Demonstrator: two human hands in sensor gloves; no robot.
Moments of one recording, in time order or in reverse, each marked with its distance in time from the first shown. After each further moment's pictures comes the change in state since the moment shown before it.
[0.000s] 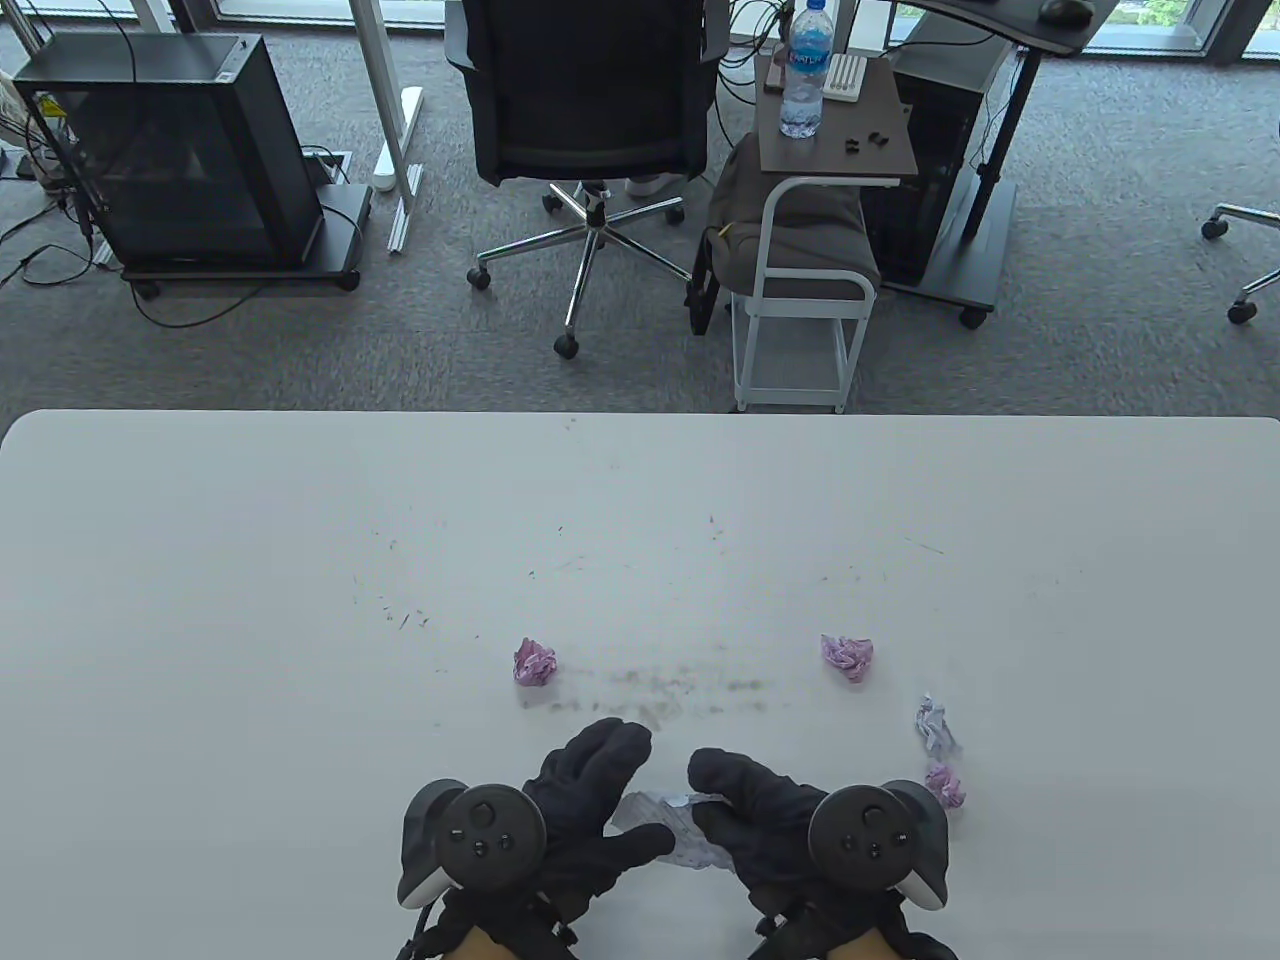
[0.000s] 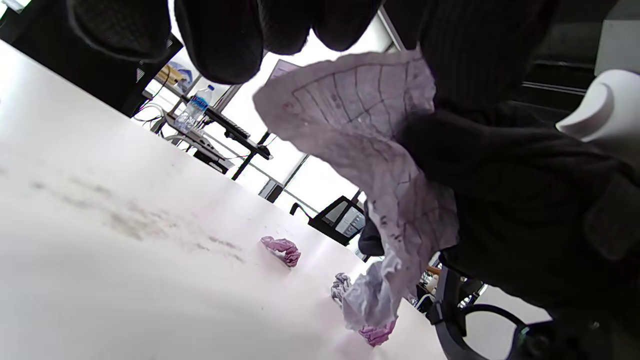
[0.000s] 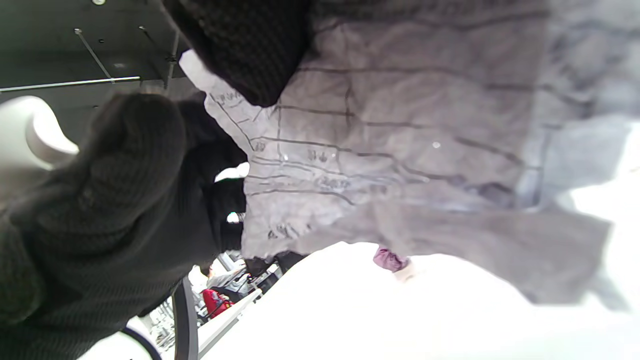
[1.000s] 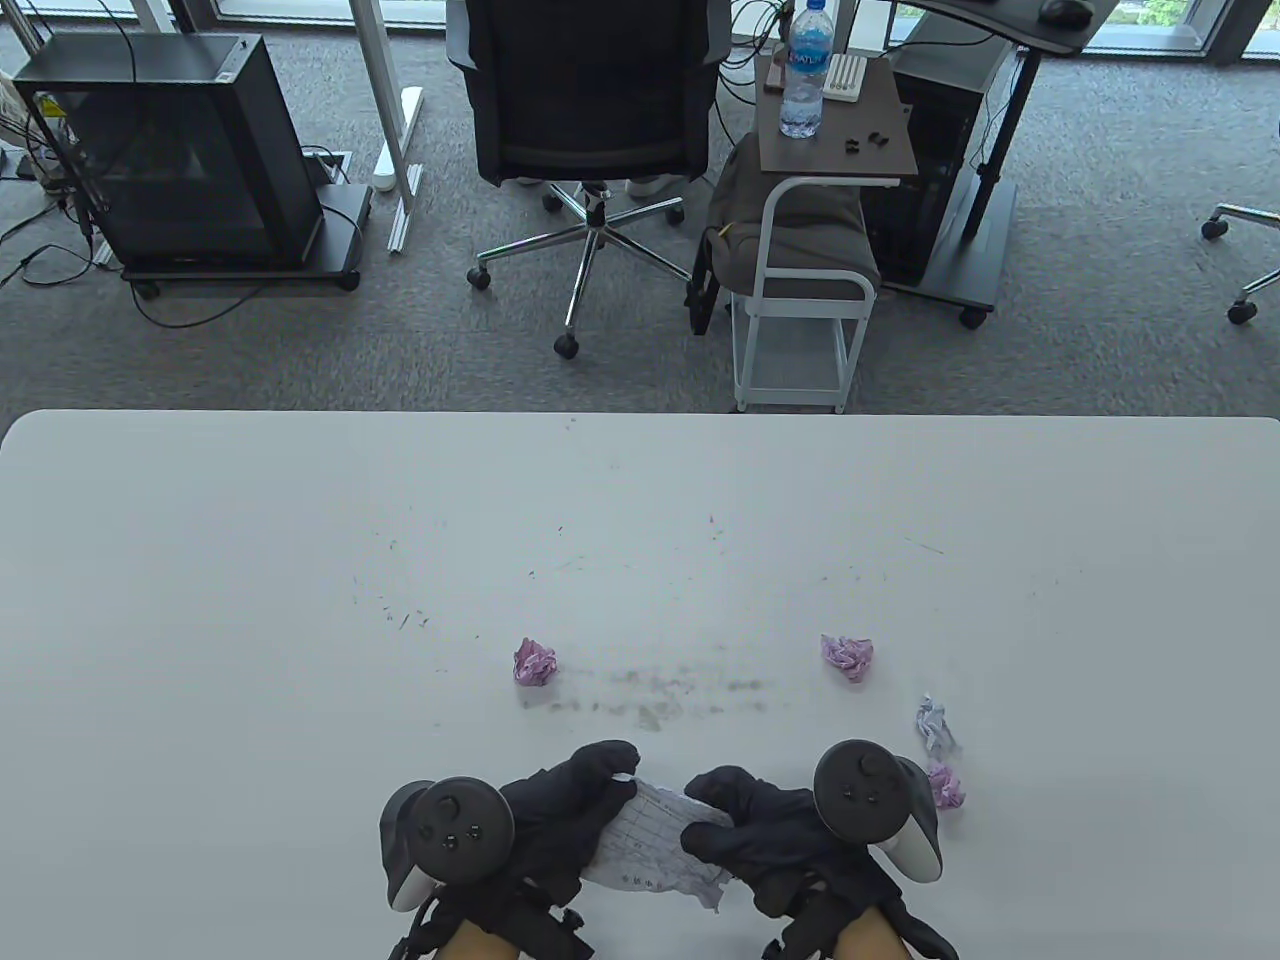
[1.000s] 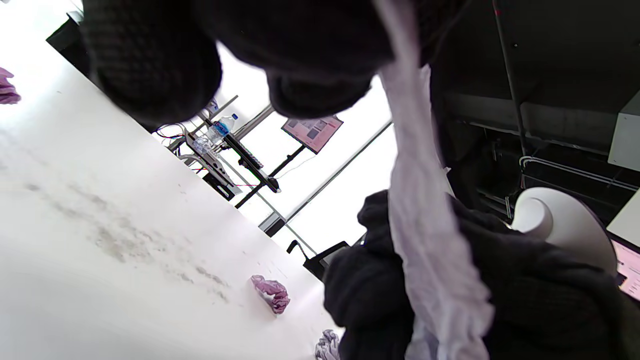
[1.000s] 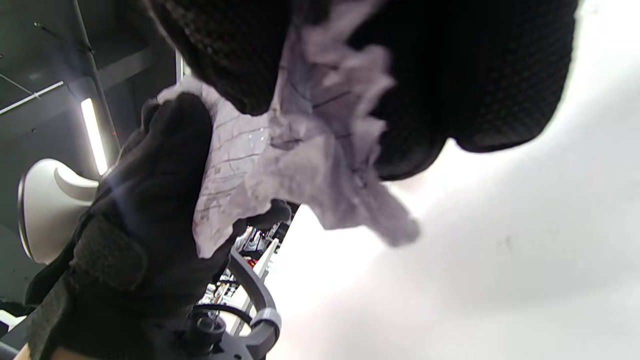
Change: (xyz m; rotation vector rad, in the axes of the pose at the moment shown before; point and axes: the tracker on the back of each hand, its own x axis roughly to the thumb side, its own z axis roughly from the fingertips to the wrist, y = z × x) left_hand -0.031 0.005 0.007 0.165 0.110 0.223; right_hand -0.034 0.005 -0.002 0.199 0.201 -0.306
